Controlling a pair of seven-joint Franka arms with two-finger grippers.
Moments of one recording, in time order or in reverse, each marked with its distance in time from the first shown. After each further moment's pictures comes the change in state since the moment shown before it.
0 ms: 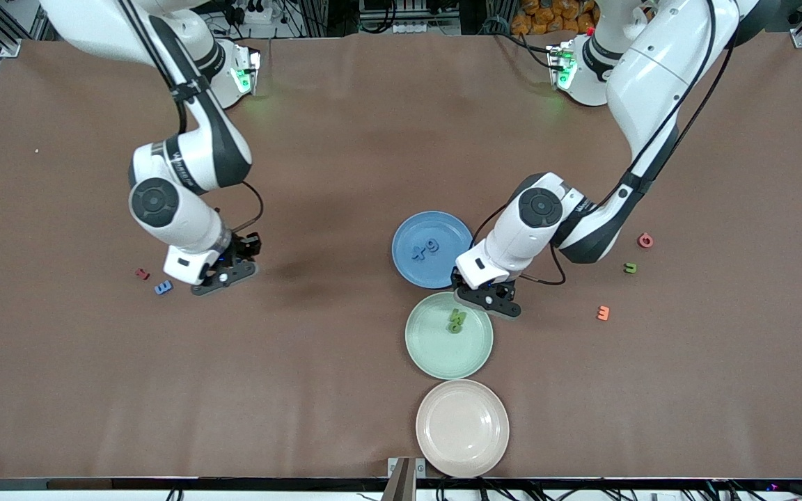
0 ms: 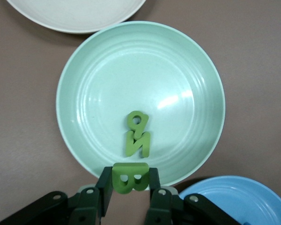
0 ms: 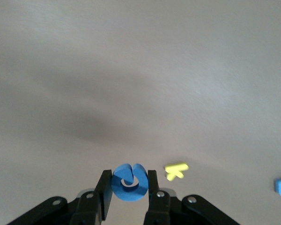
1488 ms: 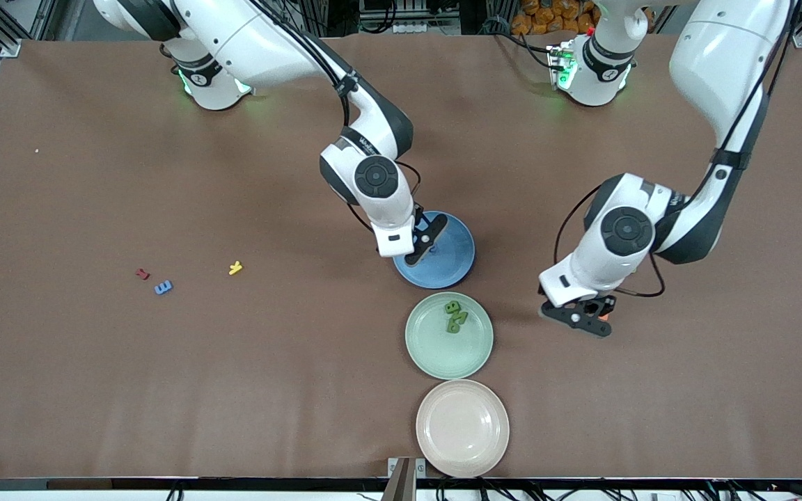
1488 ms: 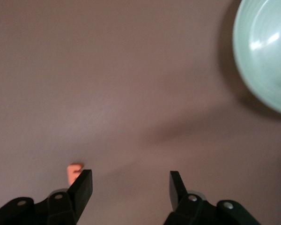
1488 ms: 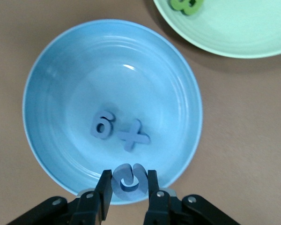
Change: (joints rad) left arm 0.153 -0.170 0.083 -0.042 0.000 -0.322 0.312; right arm 0.393 0.414 0.107 0.498 0.044 0.005 -0.037
